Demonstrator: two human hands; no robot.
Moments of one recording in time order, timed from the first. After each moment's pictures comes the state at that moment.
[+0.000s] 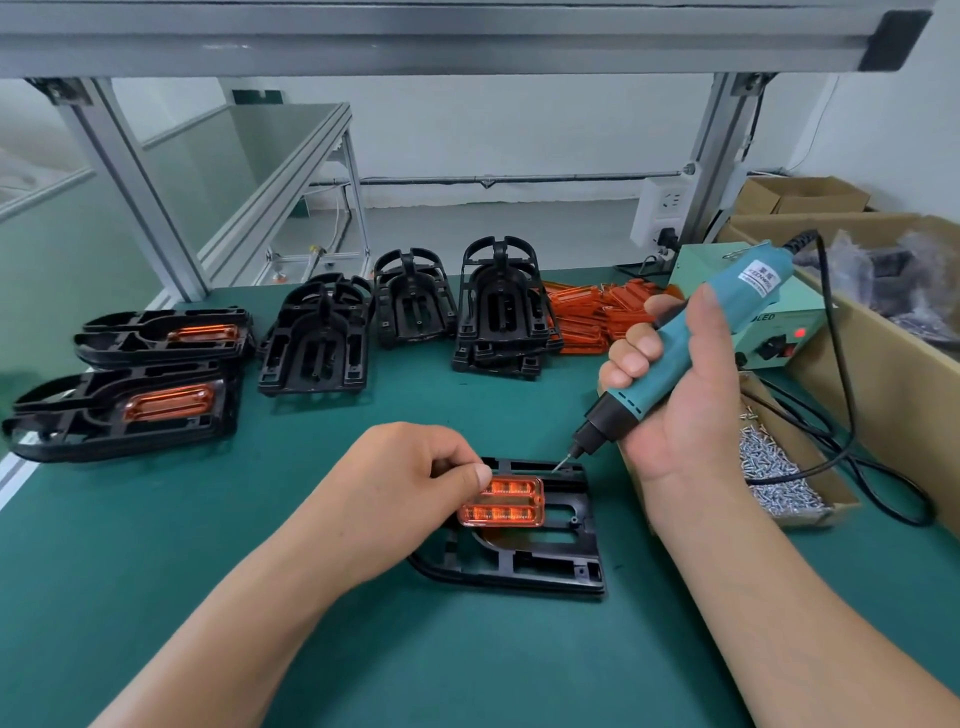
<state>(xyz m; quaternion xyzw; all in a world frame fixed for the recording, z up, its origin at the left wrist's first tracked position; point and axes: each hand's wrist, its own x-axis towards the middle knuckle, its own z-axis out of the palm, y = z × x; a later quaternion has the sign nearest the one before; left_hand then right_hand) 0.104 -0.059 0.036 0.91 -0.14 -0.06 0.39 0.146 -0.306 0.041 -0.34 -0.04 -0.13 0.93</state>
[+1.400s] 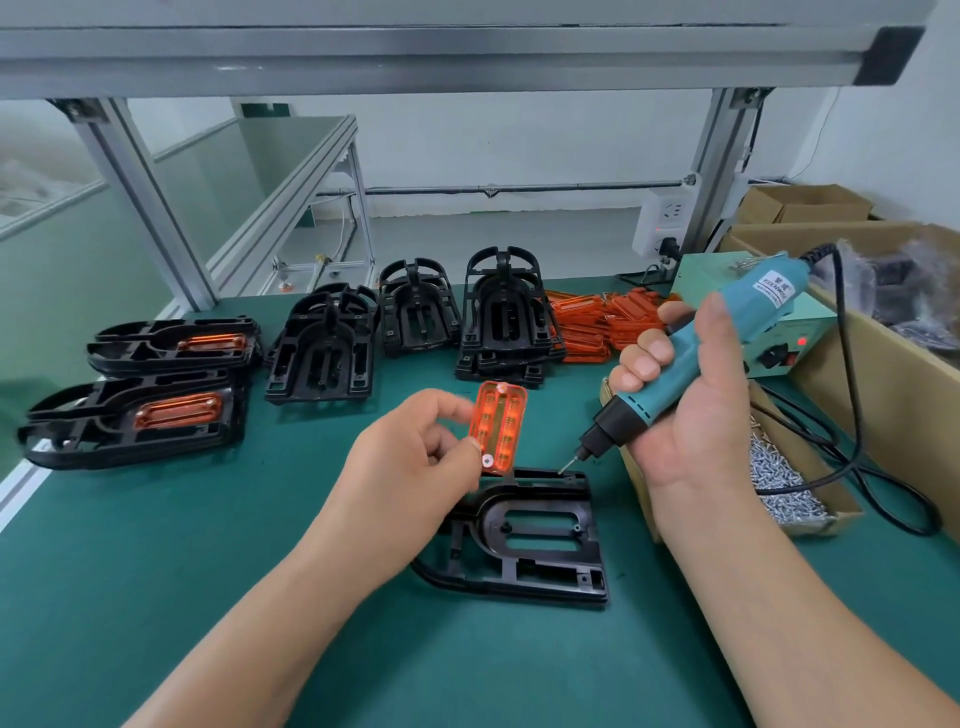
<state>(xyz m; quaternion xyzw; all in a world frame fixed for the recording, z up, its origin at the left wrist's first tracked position) 0.102 -0.070 0.037 0.85 -0.11 0.00 0.52 0.145 -0.311 0.042 -0.33 -0.04 -0.14 0.93</state>
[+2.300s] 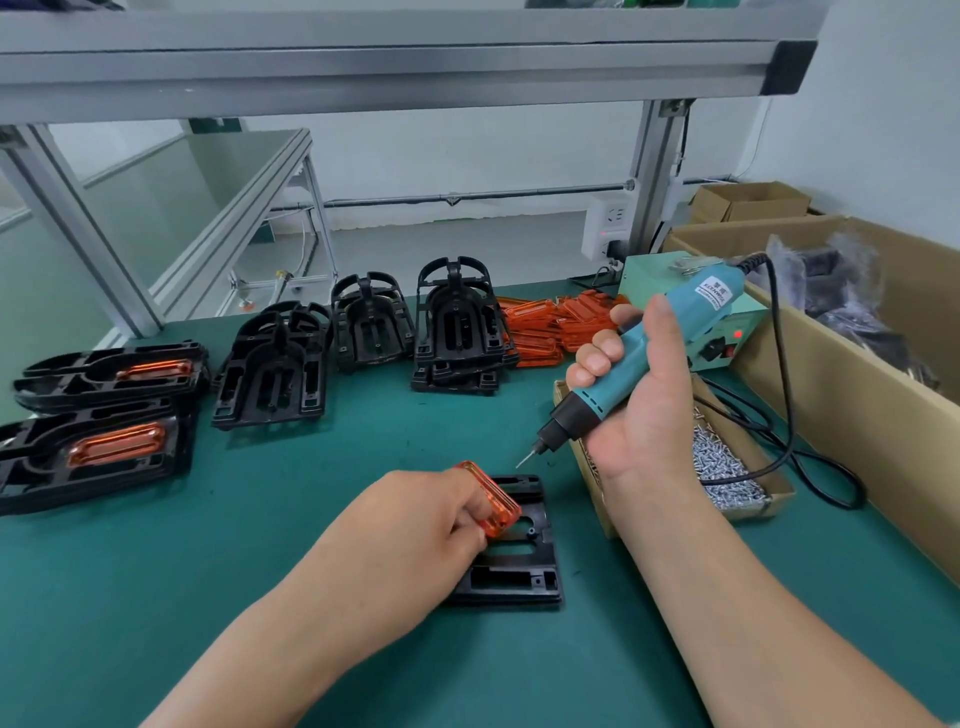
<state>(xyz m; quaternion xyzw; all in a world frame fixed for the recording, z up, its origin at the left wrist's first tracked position) 0.079 -0.101 0.054 0.95 -0.20 -0.08 0.24 0.144 -0.314 0.050 -0.29 -0.01 -0.16 0.94</state>
